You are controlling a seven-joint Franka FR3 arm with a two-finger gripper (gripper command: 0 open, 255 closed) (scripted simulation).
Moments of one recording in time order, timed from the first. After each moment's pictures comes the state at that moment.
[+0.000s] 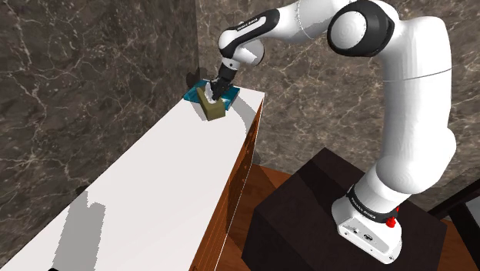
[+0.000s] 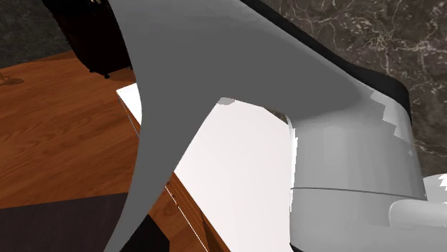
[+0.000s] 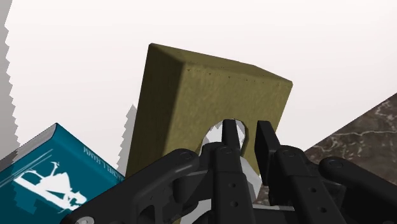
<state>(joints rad) -0.08 0.58 0.09 -1.62 0.44 2.32 -0.28</state>
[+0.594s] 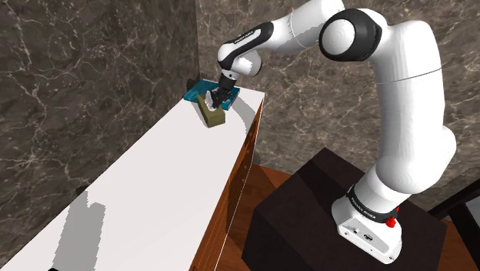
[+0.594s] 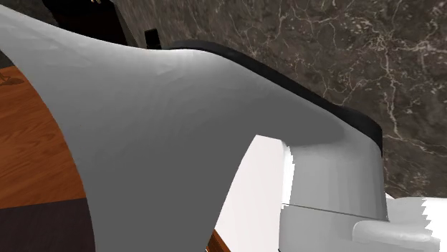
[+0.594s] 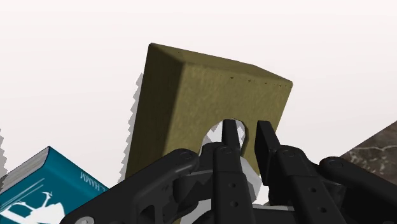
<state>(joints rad) -0.08 0.65 0.10 -1.63 0.46 2.40 -0.32</state>
